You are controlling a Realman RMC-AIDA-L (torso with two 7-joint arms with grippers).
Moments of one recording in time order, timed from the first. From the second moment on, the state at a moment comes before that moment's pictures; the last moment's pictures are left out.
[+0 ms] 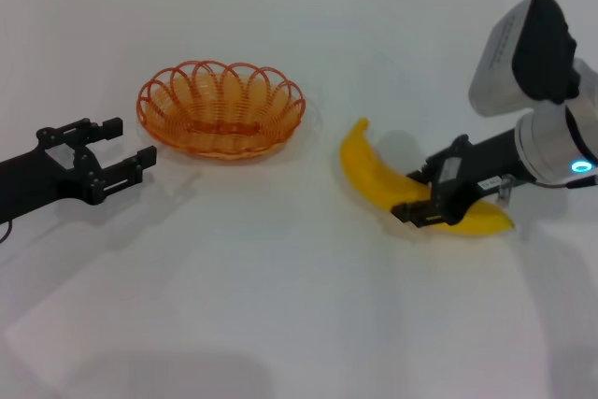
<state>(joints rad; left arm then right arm) -0.41 -1.99 0.92 0.46 1.59 1.23 -1.03 0.48 2.04 -1.42 -1.14 -2.28 -1.30 2.05</state>
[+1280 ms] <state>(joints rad) -0.42 -2.00 0.92 0.46 1.59 1.23 -1.02 0.66 2.04 -1.49 -0.85 -1.59 -1.12 1.36</state>
